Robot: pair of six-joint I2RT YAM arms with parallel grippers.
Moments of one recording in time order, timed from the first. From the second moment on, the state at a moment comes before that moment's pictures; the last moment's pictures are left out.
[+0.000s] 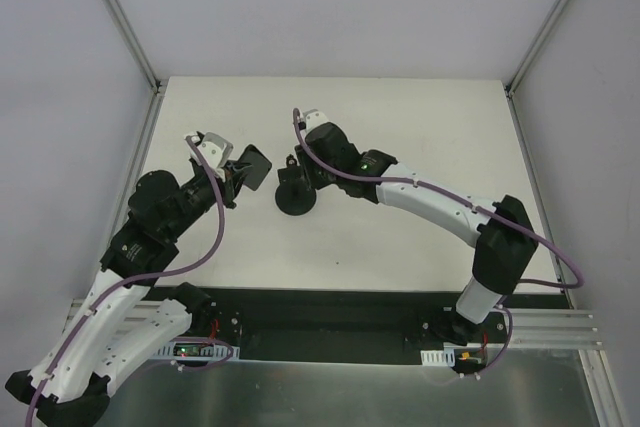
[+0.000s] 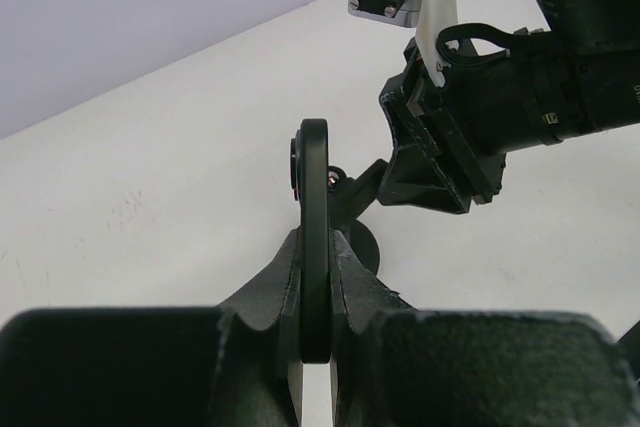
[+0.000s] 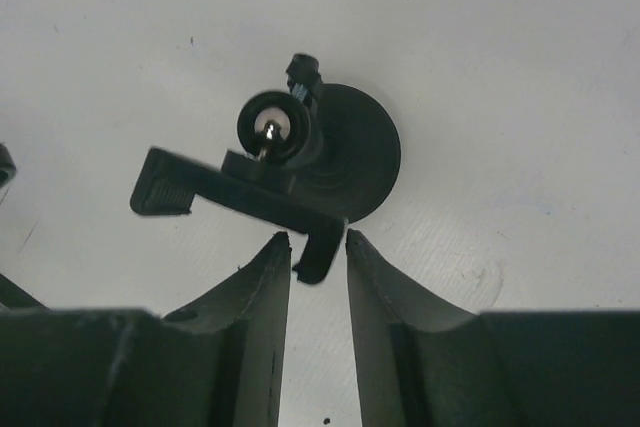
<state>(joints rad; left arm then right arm) -0.52 0.62 0.88 -0.37 0.09 0.03 0.94 1.68 1.43 -0.44 0.19 0.32</state>
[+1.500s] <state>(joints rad) -0.52 1.11 1.04 -0.40 0.88 0.06 0.86 1.61 1.36 -0.48 -0.28 0.01</state>
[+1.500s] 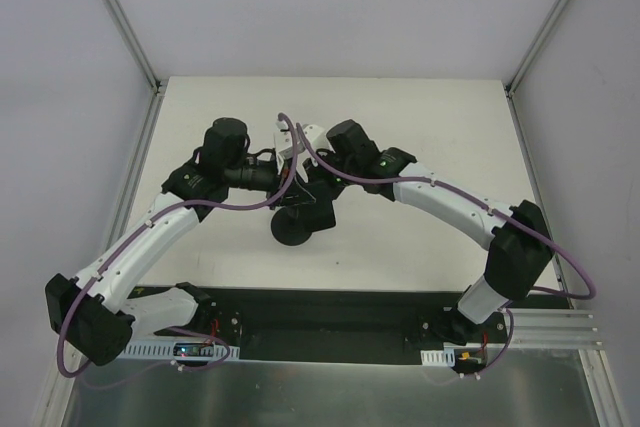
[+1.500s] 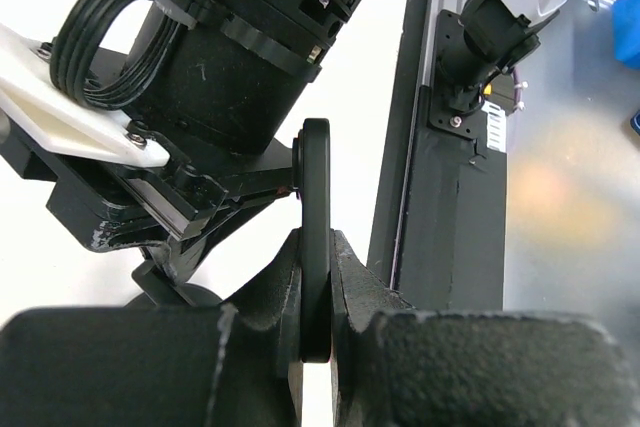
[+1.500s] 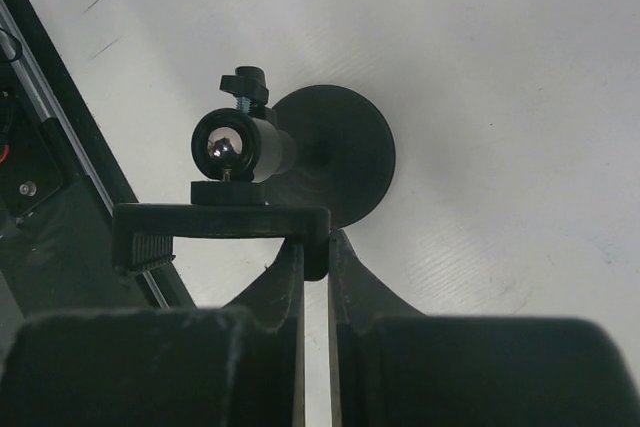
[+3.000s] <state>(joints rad) -0.50 1.11 0.99 -0.48 0.93 0.33 0.84 1.68 1.43 -0.59 -0.58 -0.18</state>
